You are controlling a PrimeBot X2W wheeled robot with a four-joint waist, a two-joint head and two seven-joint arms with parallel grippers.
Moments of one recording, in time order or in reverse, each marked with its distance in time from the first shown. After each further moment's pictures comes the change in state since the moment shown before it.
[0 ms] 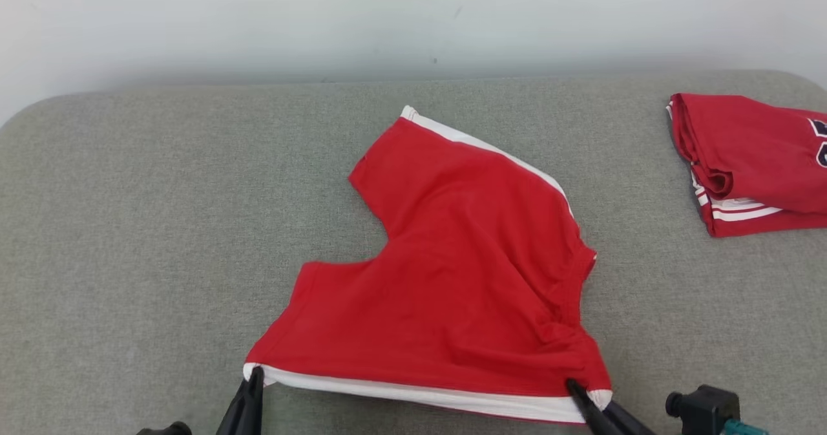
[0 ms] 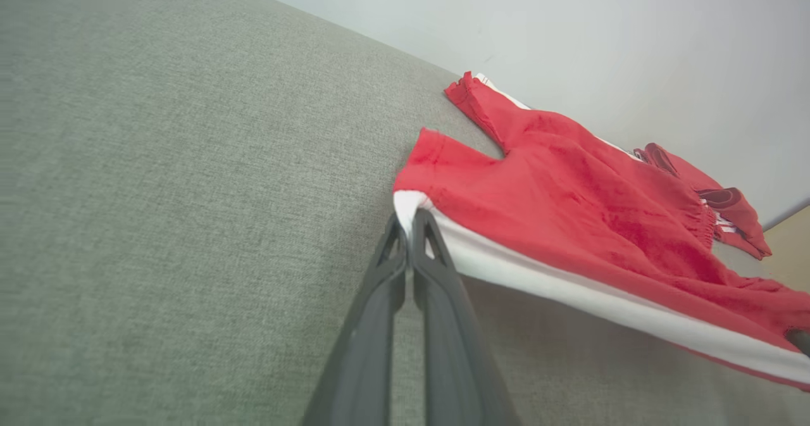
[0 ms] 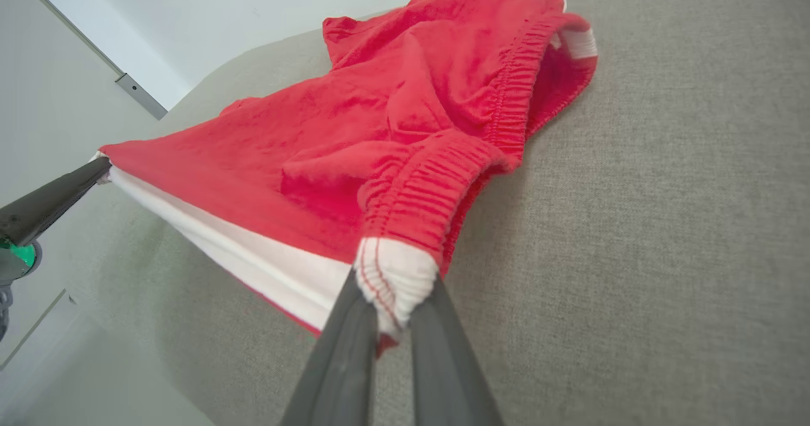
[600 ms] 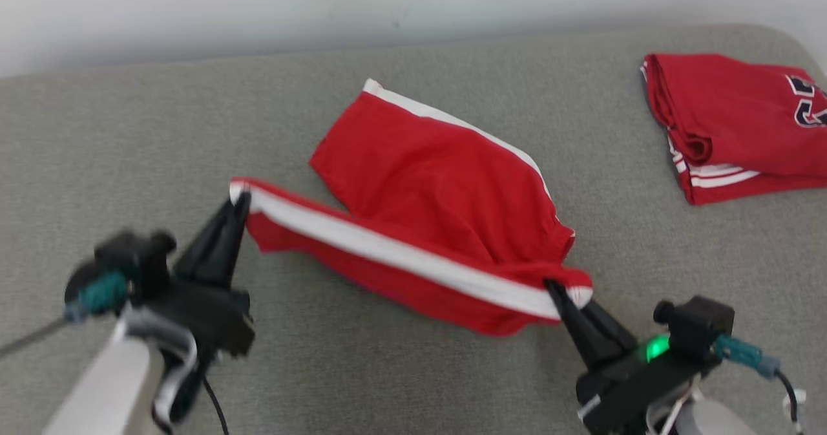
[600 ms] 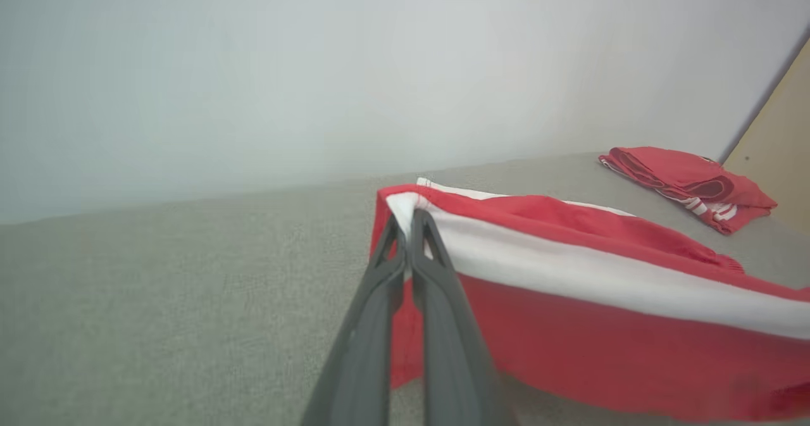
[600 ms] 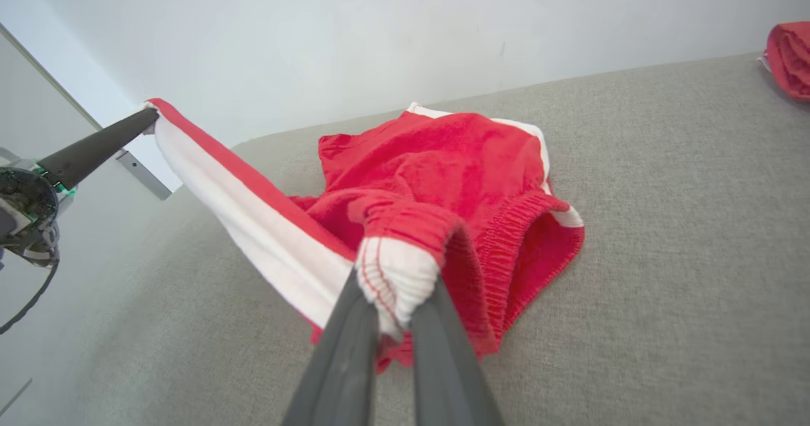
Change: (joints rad) left arm -0.427 0.136 -0.040 0.030 0.132 -0.077 0.150; right arm -0.168 0.106 -0.058 -0.036 -0.049 0.000 0.020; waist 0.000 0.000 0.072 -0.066
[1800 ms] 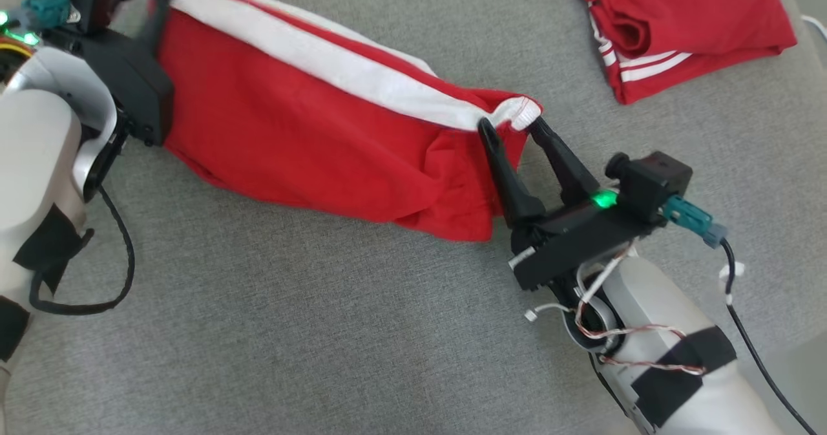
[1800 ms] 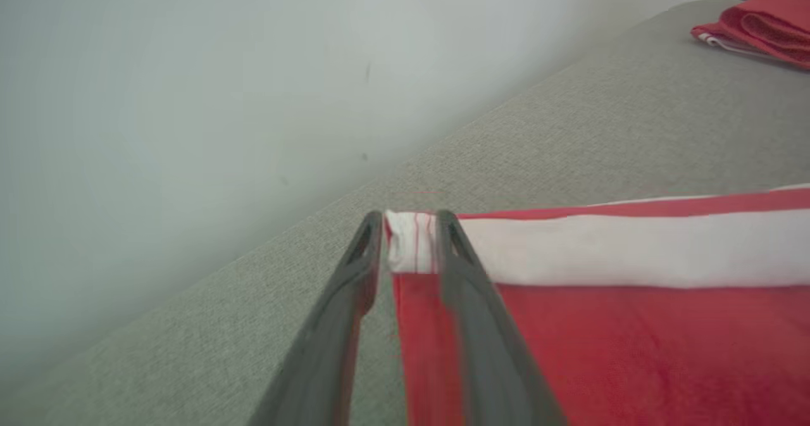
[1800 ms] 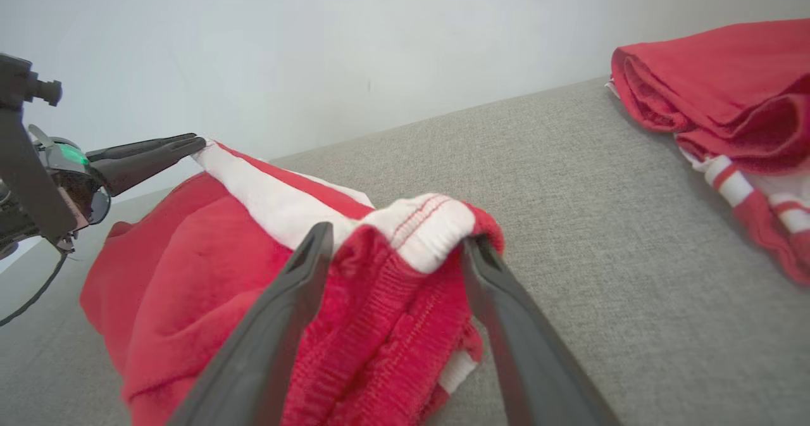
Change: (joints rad) left arm -0.823 0.118 -0.472 0.606 -0.089 -0.018 0.038; right arm -0.457 0.228 -0.001 0.327 -0.043 0.000 -0.129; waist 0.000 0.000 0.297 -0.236
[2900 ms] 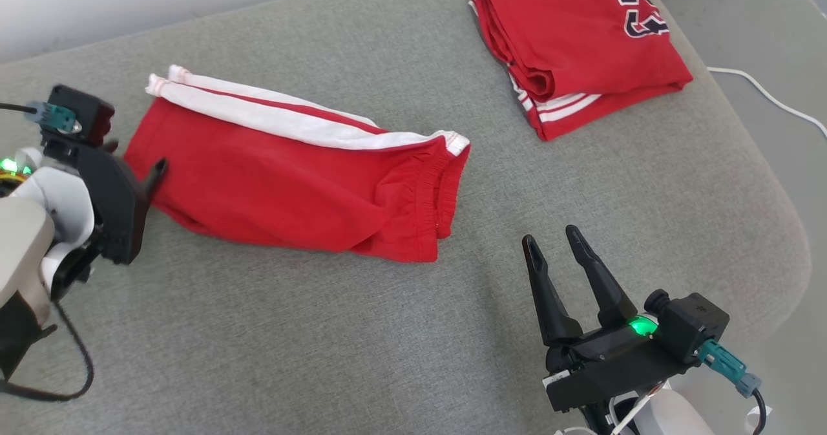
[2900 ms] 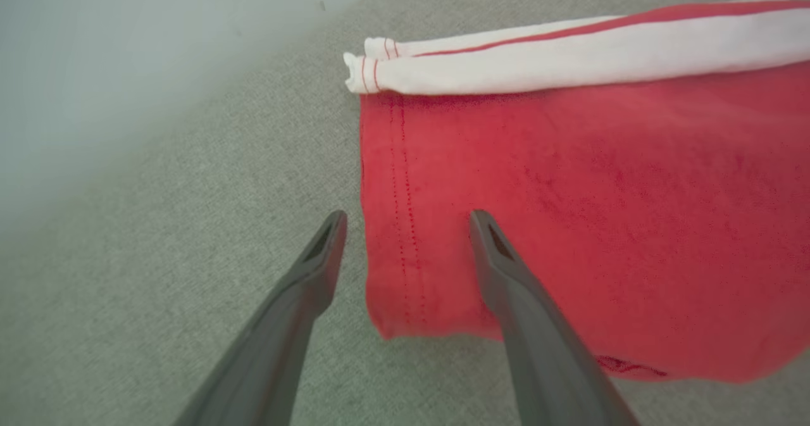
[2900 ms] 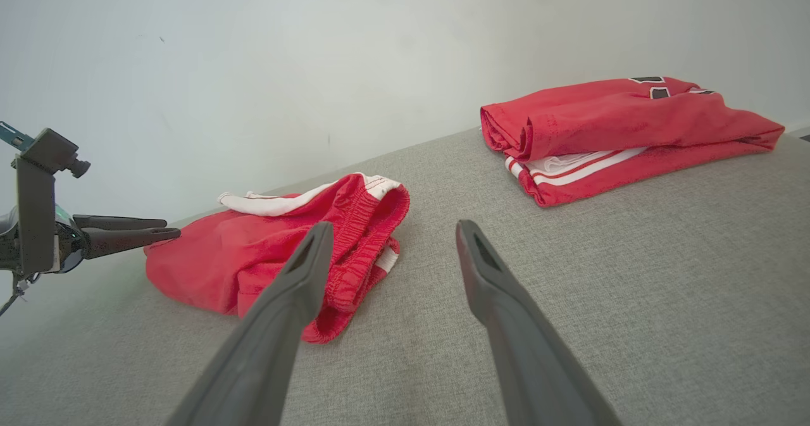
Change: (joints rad) left arm 0.121 0.171 -0.298 -0.059 -0.351 0.000 0.268; right arm 0.432 0.028 -0.164 -0.265 -0.160 0.000 -0.009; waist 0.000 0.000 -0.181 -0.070
